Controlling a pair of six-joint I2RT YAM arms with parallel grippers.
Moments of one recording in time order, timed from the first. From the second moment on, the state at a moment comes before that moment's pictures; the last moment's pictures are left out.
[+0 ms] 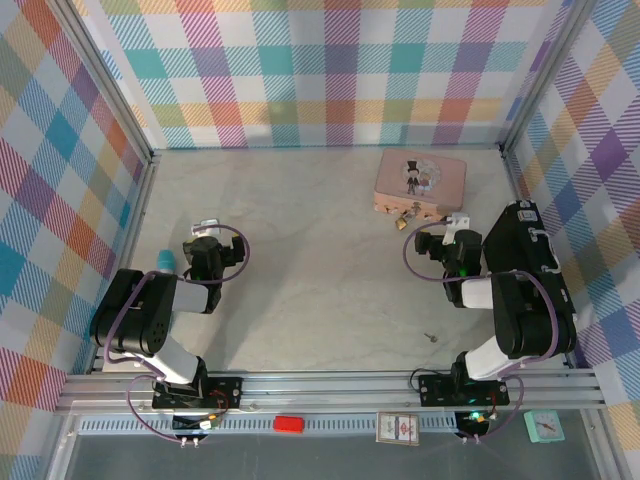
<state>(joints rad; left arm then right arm) -0.12 1.58 0.38 0.78 -0.28 -0.10 0.04 1.53 0.38 0.74 0.01 0.05</state>
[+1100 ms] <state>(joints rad) -0.13 1.56 0.38 0.78 -0.27 -0.10 0.04 1.53 0.38 0.74 -0.02 0.04</state>
